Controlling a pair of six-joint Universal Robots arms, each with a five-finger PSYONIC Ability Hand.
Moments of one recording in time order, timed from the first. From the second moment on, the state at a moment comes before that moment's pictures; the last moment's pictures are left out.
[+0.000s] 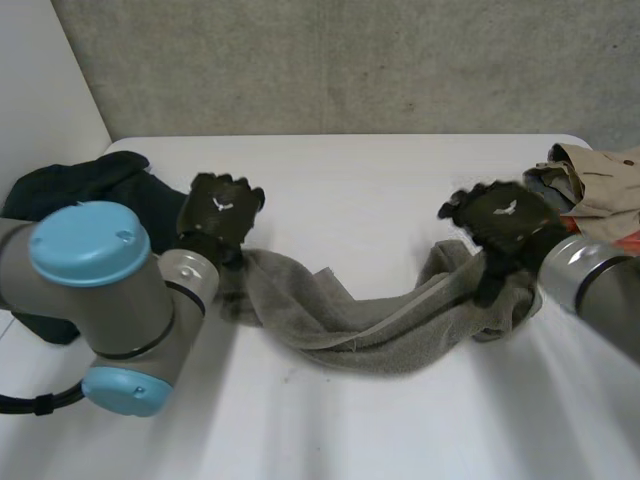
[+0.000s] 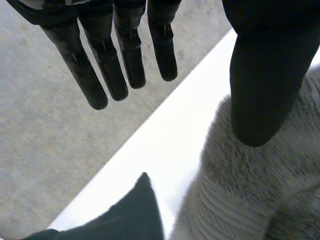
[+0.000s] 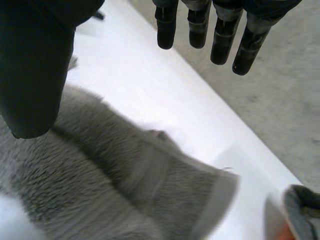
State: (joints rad) left arm 4.18 -2.02 -1.57 3.52 -1.64 3.62; right arm 1.85 -1.32 1.57 0.10 1.29 2.61; left_hand 0.54 0.55 0.55 0.54 0.36; right_hand 0.20 0.22 0.22 0.24 0.07
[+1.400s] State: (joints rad) left arm 4.49 -2.10 -1.70 3.55 -1.29 3.50; right arm 1.70 -1.06 1.35 0.23 1.19 2.41; left_hand 0.53 0.52 0.53 0.51 0.34; right_hand 0.99 1.18 1.18 1.19 0.99
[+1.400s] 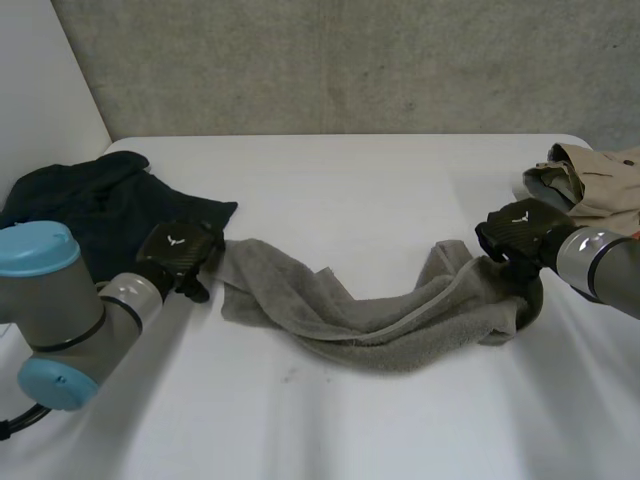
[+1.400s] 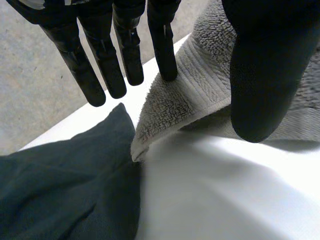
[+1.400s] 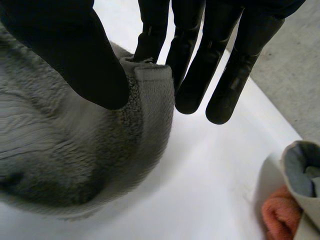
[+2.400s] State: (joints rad) left arm 4.43 -2.00 -1.60 3.44 -1.37 3.53; right arm 1.64 -1.16 1.26 0.25 1.20 2.53; left_hand 1.16 1.20 1.19 1.20 0.97; right_hand 0.50 0.59 0.58 0.58 0.41
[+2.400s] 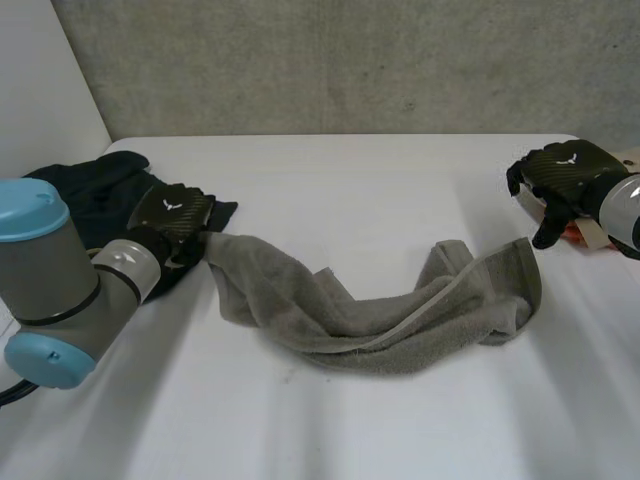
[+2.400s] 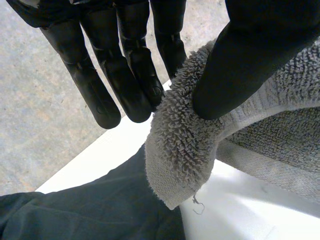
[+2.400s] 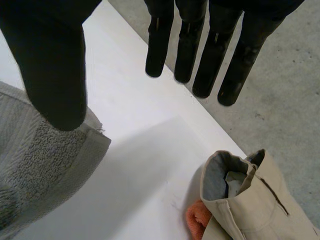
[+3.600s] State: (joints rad) left arm 4.49 -1.57 -1.69 2.79 -1.47 3.59; right arm 1.51 -1.58 1.55 0.56 1.25 2.04; left_hand 1.16 1.20 1.19 1.20 0.97; right_hand 1.00 1.18 1.18 1.19 0.99
